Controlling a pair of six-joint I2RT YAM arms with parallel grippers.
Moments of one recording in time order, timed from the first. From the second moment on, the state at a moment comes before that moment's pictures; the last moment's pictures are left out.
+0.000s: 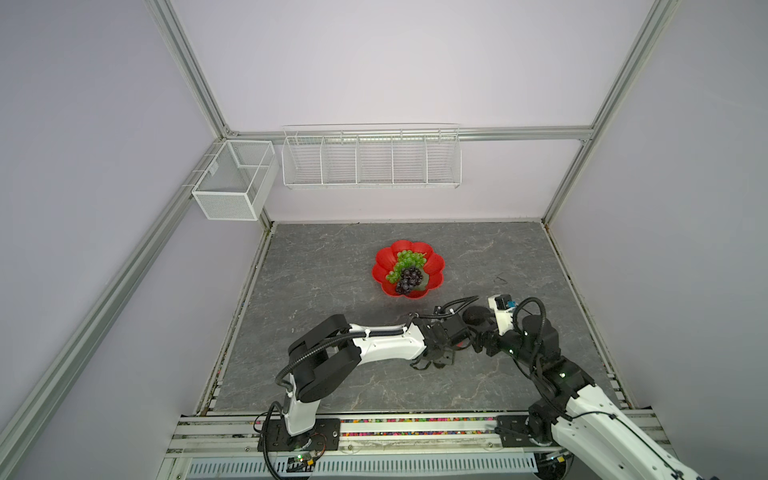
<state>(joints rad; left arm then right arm) -1.21 1.92 1.25 -0.53 -0.17 -0.87 0.45 0.61 0.32 -0.14 -0.21 0.20</state>
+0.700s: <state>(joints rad) -1.09 1.61 1.05 -0.54 -0.22 -0.76 0.46 0.69 0.30 -0.03 -0.24 0.20</state>
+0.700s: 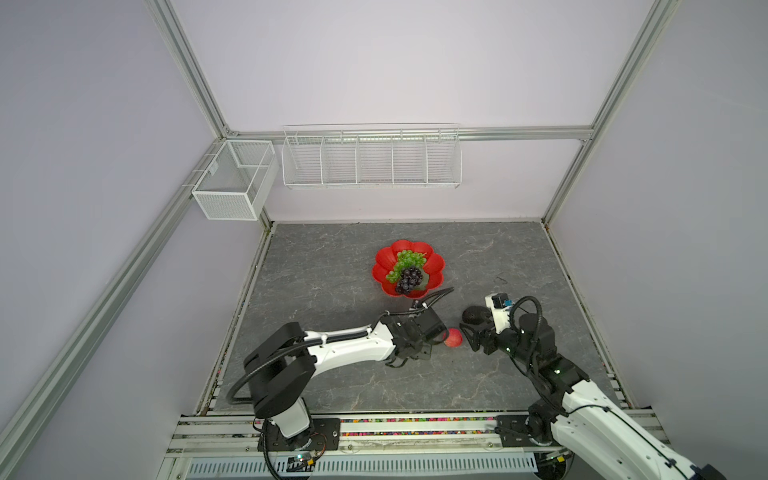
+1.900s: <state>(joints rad) -0.72 2.46 2.30 -0.73 -0.01 -0.31 0.49 1.06 0.41 0.26 -0.22 0.18</state>
